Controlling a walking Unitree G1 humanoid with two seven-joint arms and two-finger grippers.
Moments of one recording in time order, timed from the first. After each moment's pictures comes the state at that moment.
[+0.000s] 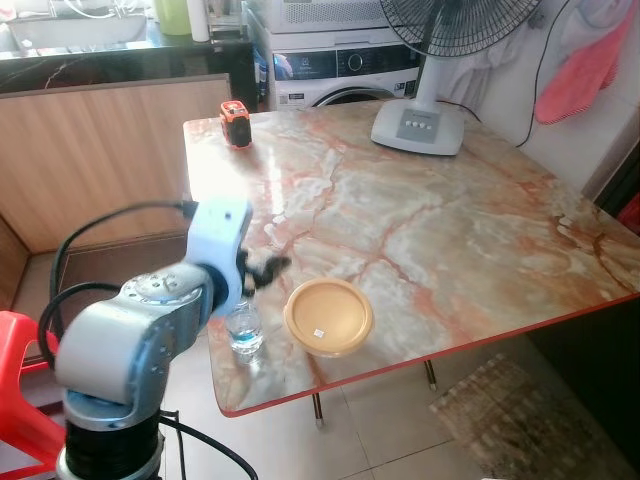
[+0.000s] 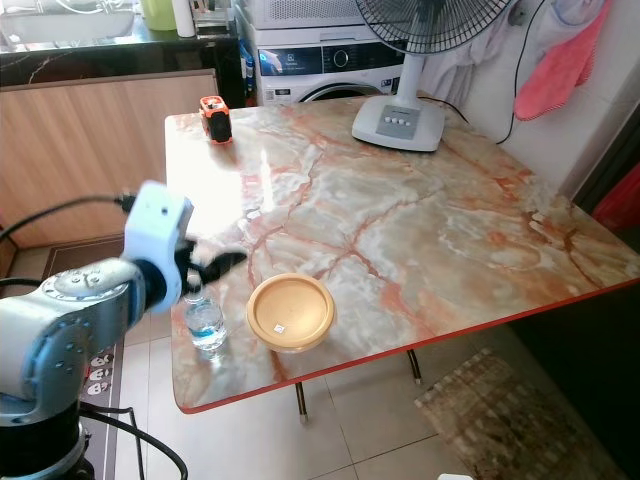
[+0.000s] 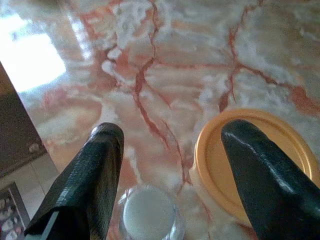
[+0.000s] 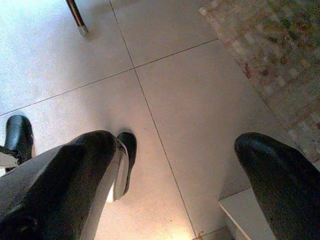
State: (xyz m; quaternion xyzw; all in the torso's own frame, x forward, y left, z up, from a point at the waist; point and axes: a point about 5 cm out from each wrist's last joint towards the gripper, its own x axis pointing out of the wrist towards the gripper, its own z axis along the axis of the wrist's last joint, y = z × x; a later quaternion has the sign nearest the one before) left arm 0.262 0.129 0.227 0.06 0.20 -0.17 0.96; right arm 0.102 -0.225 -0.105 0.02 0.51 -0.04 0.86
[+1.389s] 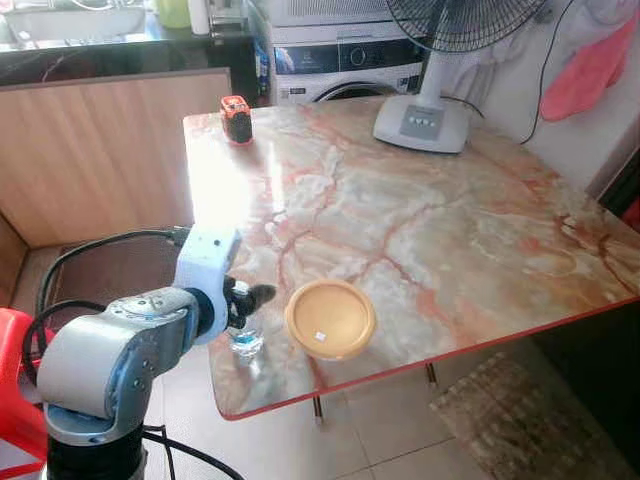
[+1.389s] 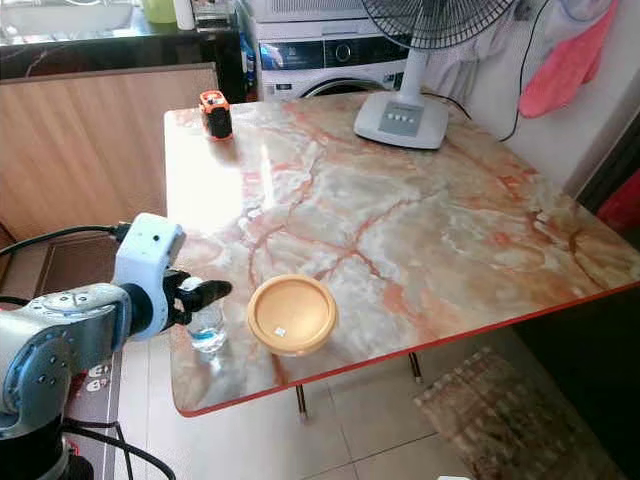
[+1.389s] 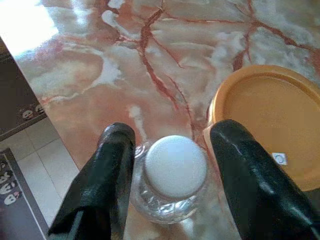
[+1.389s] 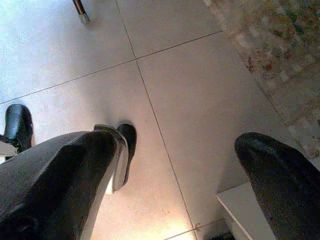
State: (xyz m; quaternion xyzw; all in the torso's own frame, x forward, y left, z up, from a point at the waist) left arm 0.252 0.143 0.208 0.06 0.26 -0.16 0.95; right arm 0.099 -0.225 -0.106 0.02 0.52 -0.03 0.85
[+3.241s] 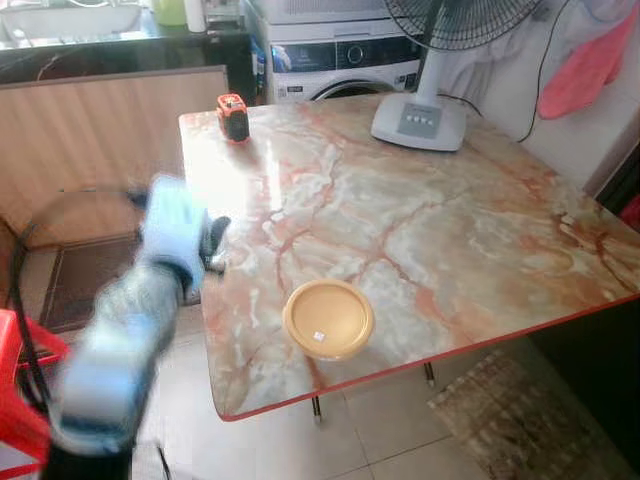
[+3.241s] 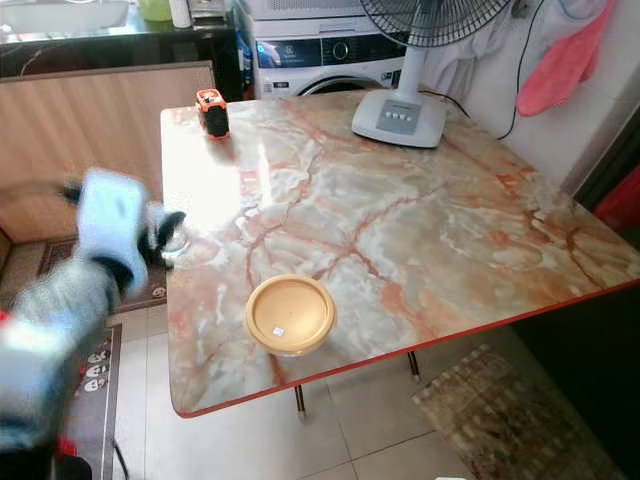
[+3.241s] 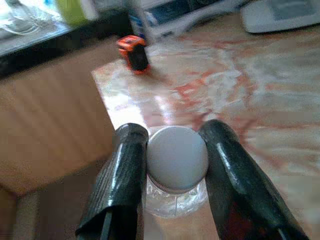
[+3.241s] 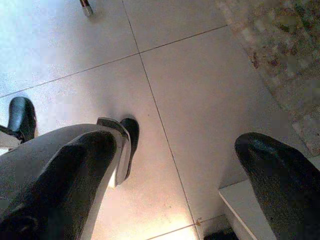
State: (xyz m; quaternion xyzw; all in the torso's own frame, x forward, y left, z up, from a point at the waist) left arm 0.272 0.165 0.212 0.15 -0.01 -0.02 0.99; right arm 0.099 -0.224 -0.106 0.02 0.53 -0.02 0.85
